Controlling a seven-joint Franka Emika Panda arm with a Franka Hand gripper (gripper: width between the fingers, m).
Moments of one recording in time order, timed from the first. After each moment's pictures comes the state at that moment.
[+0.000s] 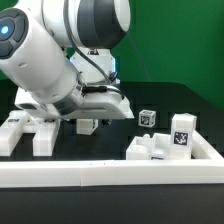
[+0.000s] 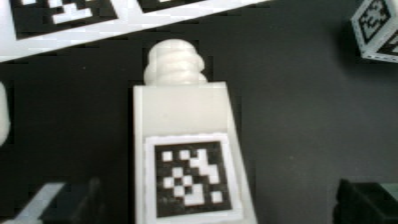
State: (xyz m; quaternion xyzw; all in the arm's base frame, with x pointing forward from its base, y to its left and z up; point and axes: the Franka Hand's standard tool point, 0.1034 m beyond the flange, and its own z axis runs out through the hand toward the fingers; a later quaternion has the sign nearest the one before) arm 0.442 -0.035 0.012 -0.89 0.18 0.39 0.15
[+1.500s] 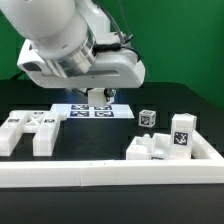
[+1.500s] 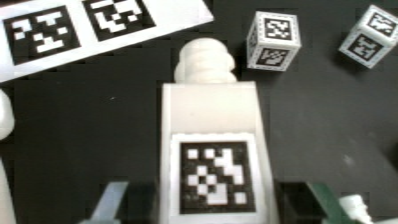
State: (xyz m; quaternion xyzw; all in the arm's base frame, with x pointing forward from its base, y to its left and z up) arm 0.491 -0.021 0.080 -0.90 0.20 0.36 0.15
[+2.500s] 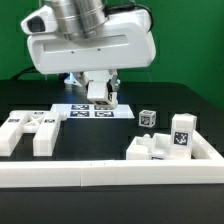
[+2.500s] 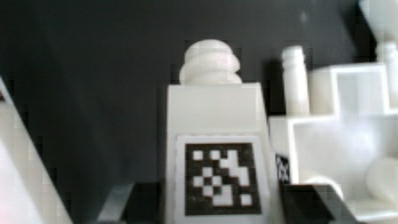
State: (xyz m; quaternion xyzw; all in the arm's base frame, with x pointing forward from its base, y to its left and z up) arm 0.545 -0.020 0.106 -0.97 0.21 0.09 0.10
